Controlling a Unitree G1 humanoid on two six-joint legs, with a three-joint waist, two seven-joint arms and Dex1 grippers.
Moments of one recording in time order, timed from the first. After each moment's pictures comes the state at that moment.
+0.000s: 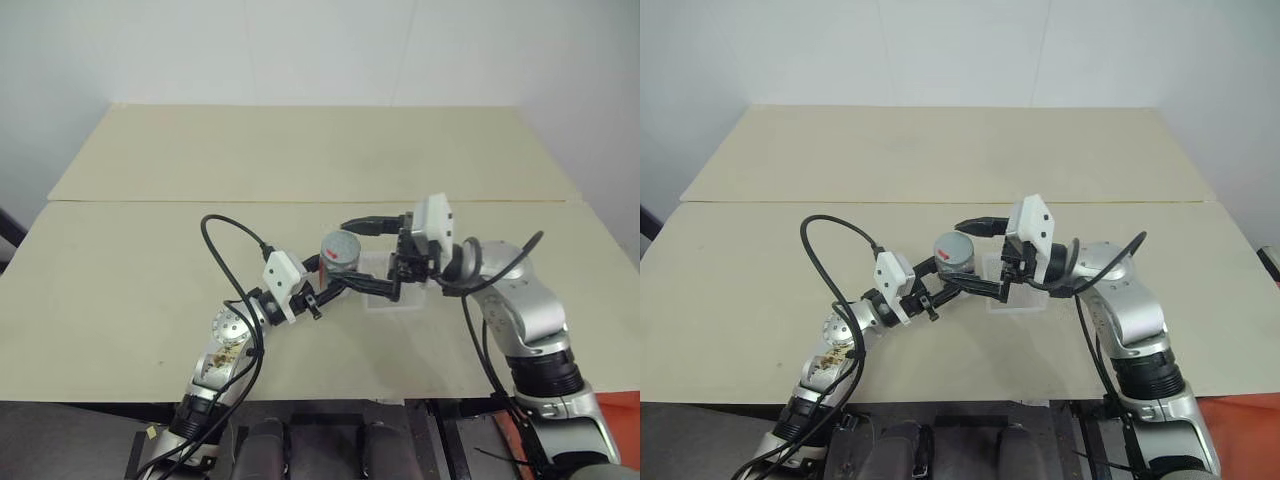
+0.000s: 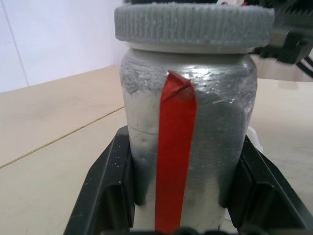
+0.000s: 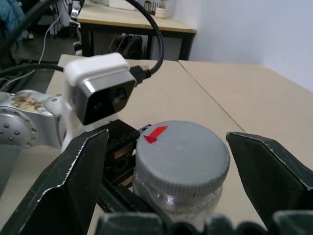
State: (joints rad) left arm -0.27 0.19 -0.18 -0.03 -0.24 -0.05 -0.72; right arm -0.53 -0.49 0.11 -0.20 0.44 0.32 1.02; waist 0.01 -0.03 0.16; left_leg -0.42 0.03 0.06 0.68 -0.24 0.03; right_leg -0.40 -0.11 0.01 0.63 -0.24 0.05
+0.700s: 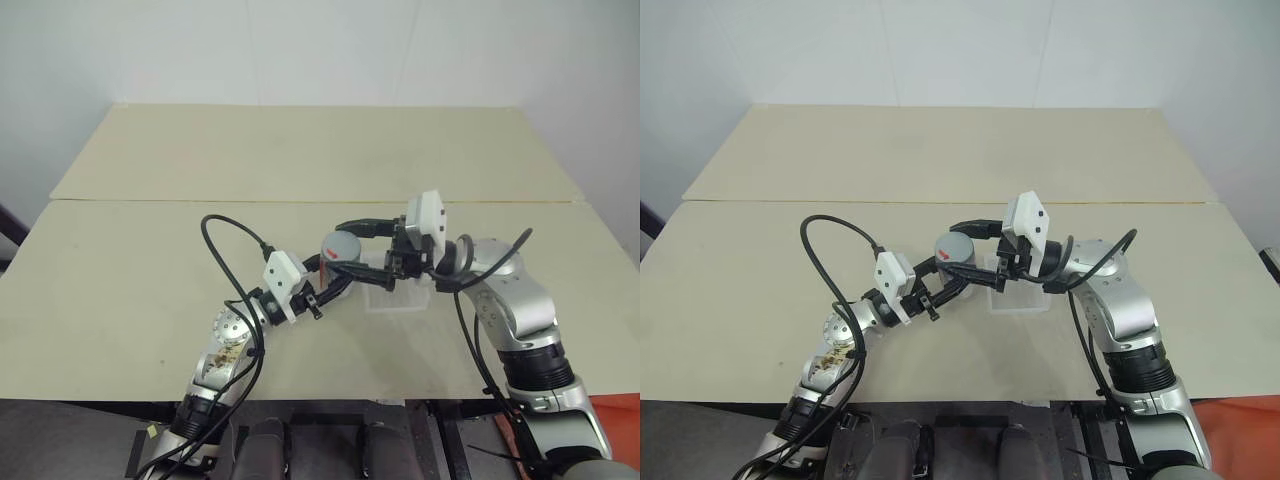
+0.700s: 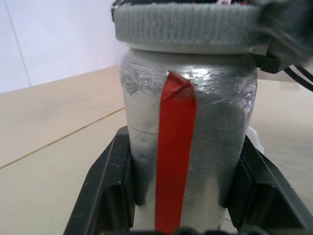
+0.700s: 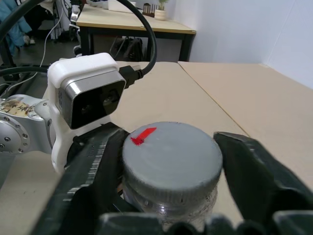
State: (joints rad) left arm -0.27 0.19 -0.18 -0.03 -0.24 -0.05 -0.72; right arm -0.55 -0.48 0.11 -0.16 0.45 0.32 1.02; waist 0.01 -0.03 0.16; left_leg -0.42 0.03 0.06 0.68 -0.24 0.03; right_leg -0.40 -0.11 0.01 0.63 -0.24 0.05
